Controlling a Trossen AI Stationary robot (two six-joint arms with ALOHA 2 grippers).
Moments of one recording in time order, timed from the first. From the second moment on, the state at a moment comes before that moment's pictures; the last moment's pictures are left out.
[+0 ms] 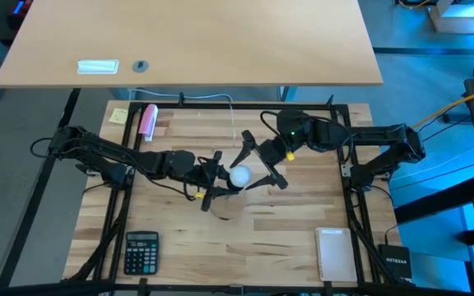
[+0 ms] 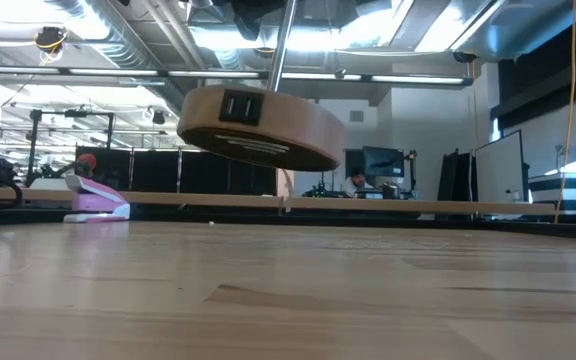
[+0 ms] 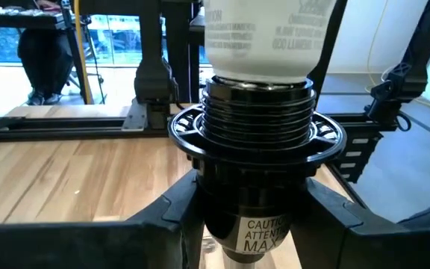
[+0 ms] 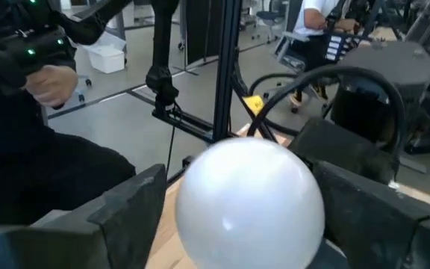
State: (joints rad) left arm -0.15 1.41 0.88 0.35 0.00 -0.05; right arm -0.03 1.46 1.37 -0.12 -0.65 -0.24
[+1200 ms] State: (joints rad) left arm -0.19 1.42 0.88 0.34 -0.83 -0.07; right arm -0.03 1.50 1.38 -0.16 0.03 0.07
